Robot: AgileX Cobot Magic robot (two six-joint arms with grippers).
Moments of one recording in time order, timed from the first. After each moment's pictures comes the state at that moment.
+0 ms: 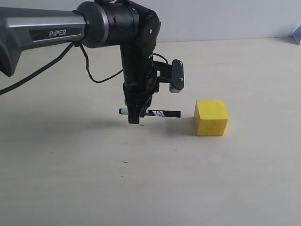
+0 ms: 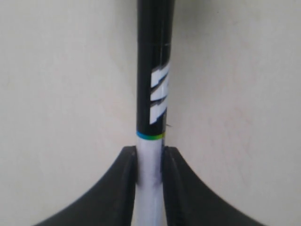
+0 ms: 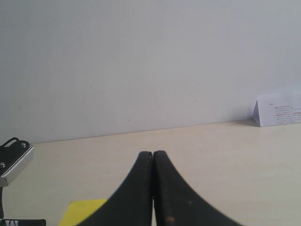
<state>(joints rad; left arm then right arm) -0.72 2.30 -1.86 0.03 1.15 0.96 -0.07 0.01 0.00 0.03 0.09 0.08</state>
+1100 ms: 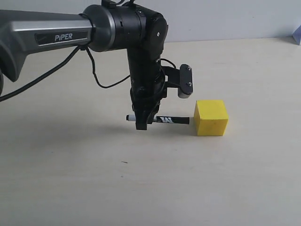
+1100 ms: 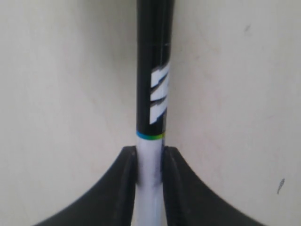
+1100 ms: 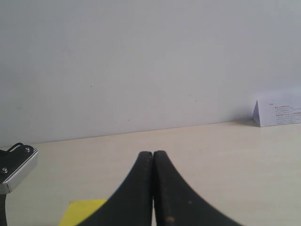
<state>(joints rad) -0.76 2.30 -1.86 -0.01 1.16 0.97 -0.07 0.01 0.00 0.03 0.09 0.08</state>
